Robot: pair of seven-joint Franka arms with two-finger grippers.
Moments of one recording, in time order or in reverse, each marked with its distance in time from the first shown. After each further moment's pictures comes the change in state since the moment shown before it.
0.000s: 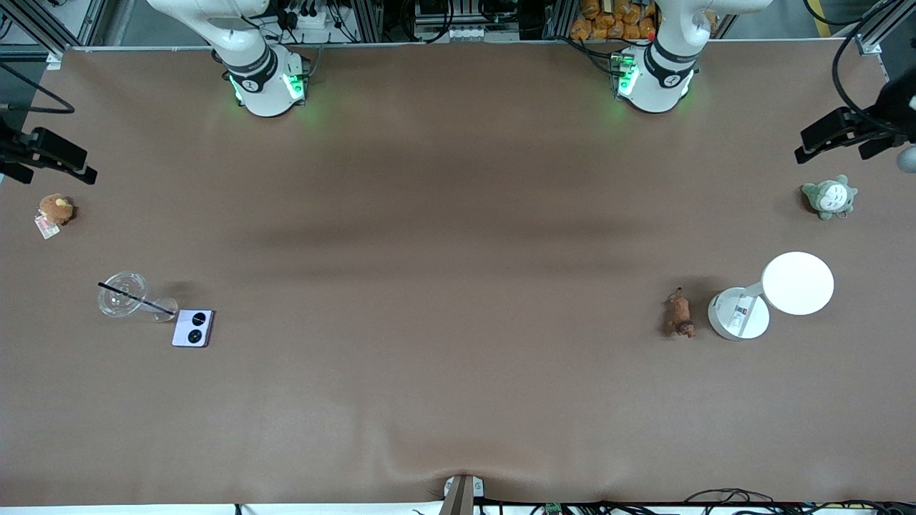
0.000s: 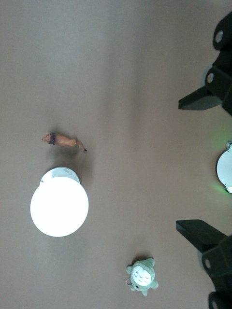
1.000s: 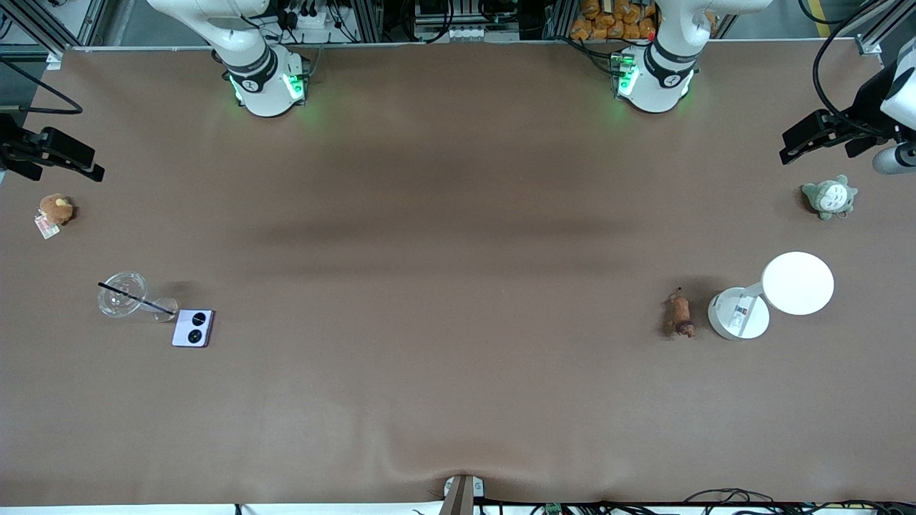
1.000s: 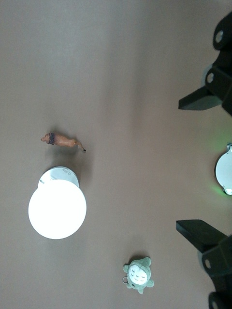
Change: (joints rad) left arm -0.001 0.002 -0.030 0.001 0.014 -0.004 -0.036; right arm 0.000 -0.006 -0.001 -0.027 0.000 0.001 0.004
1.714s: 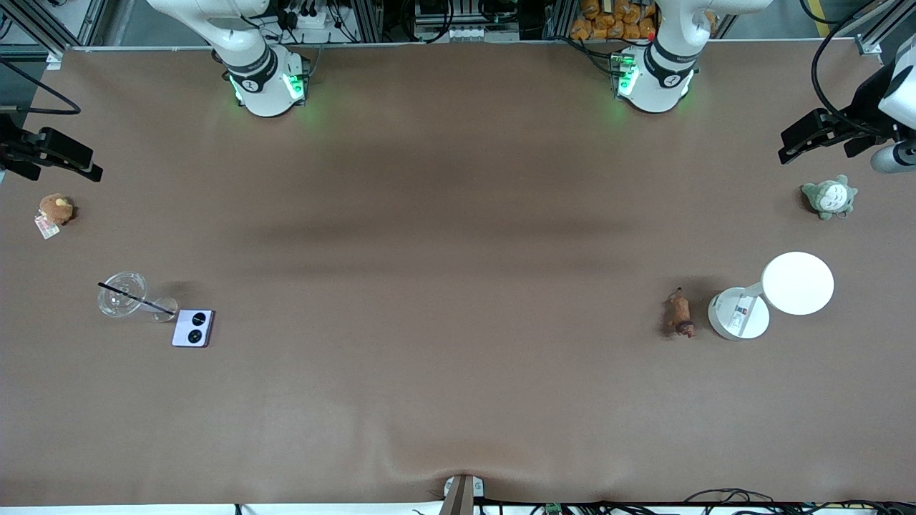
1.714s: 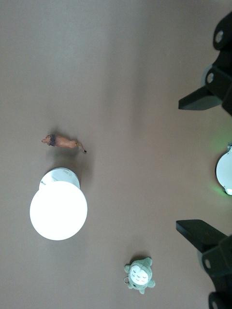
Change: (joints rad) left arm -0.005 0.000 -0.001 0.005 0.000 0.000 0.000; right arm 0.000 0.000 -0.004 0.000 0.000 0.000 0.000
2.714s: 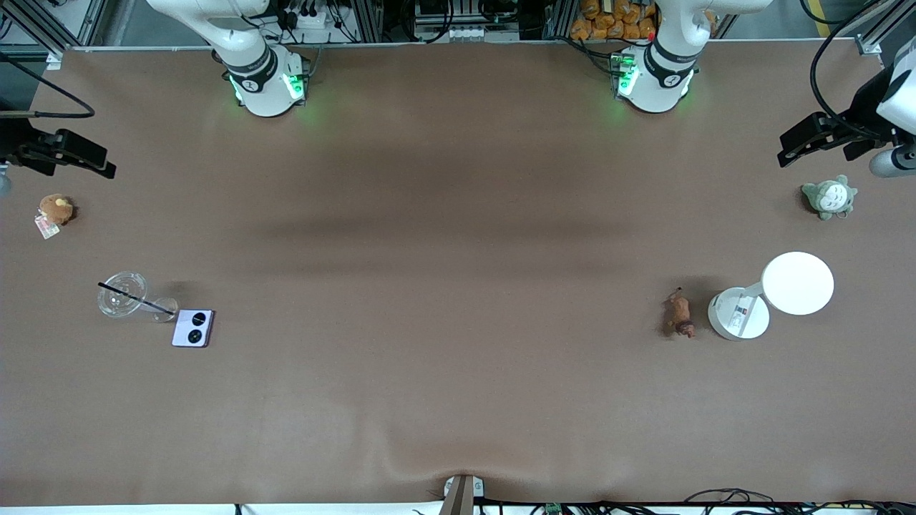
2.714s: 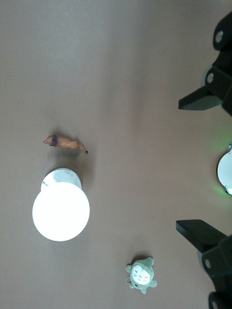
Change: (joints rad) left arm 0.056 0.015 -0.059 0.014 0.000 0.000 0.001; right arm 0.008 0.000 -0.005 -0.021 -0.002 -0.029 0.041
